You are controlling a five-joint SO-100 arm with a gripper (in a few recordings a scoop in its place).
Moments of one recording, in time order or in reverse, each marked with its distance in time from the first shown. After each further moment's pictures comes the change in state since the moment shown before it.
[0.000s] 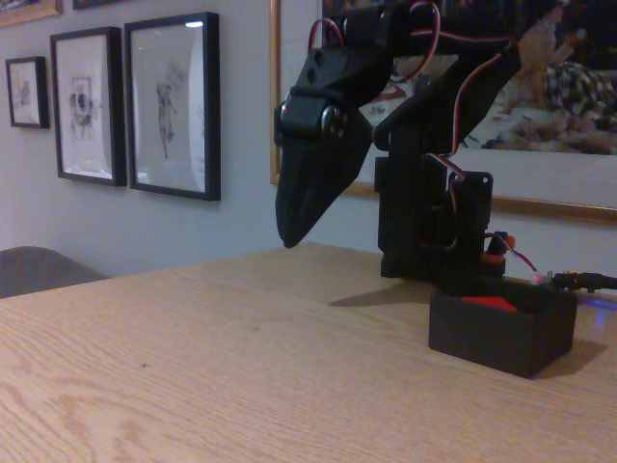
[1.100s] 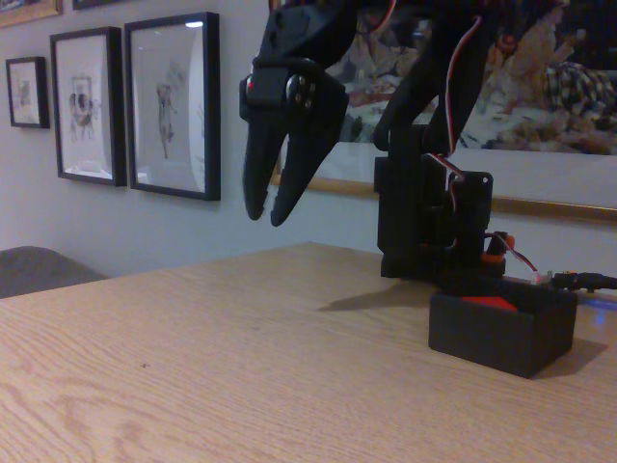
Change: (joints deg) arm -1.2 -20.0 -21.3 12.4 -1.3
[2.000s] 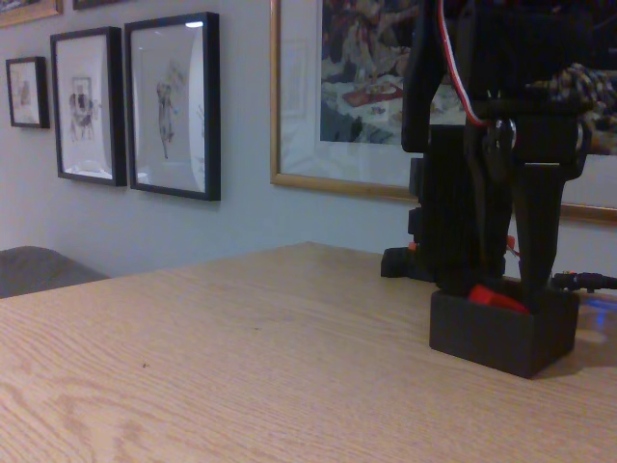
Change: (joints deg) arm 51.5 -29.2 -20.4 14.1 -5.8
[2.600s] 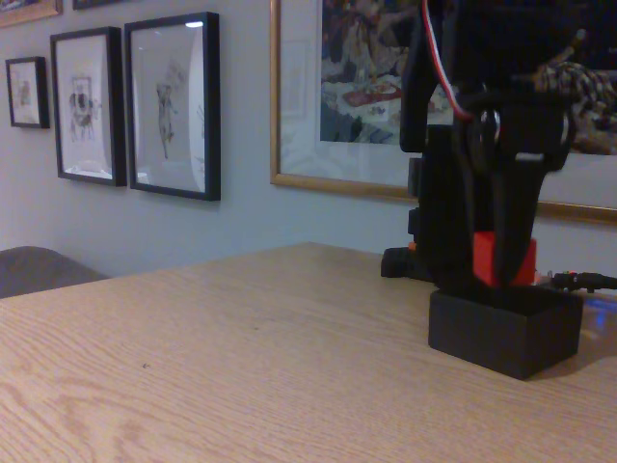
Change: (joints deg) arm -1.7 1.1 0.2 -0.5 0.1
